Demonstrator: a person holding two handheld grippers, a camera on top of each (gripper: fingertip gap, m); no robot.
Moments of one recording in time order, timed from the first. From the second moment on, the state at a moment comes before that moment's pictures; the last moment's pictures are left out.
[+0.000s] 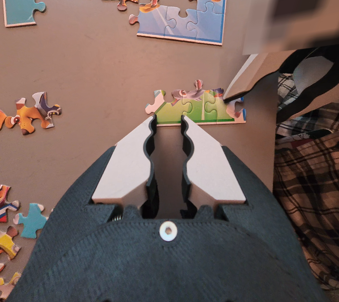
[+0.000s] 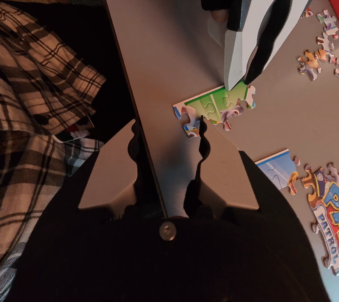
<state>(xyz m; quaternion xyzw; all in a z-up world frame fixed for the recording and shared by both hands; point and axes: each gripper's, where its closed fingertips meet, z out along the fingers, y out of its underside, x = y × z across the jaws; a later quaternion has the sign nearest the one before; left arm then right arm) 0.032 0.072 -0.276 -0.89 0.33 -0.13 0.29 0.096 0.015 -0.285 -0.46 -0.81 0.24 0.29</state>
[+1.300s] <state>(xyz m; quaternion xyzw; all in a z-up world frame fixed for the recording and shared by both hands) 0.088 0.028 -0.275 -0.84 0.42 -0.07 0.34 0.131 0.023 -0.246 -0.38 -0.77 0.24 0.45</state>
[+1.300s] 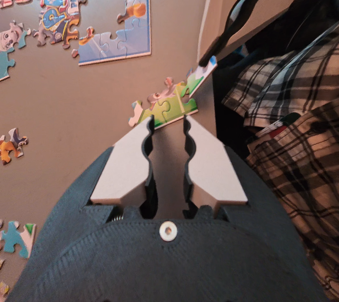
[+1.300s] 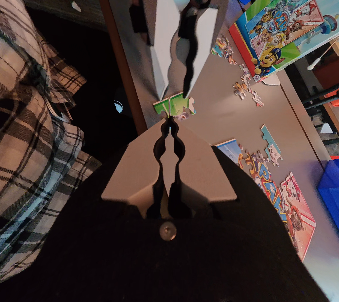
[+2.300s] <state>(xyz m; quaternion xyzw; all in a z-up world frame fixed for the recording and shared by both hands) 0.055 0.067 -0.277 -0.91 0.30 -0.10 0.27 0.150 0.117 -0.216 -0.43 -0.71 0.25 0.49</state>
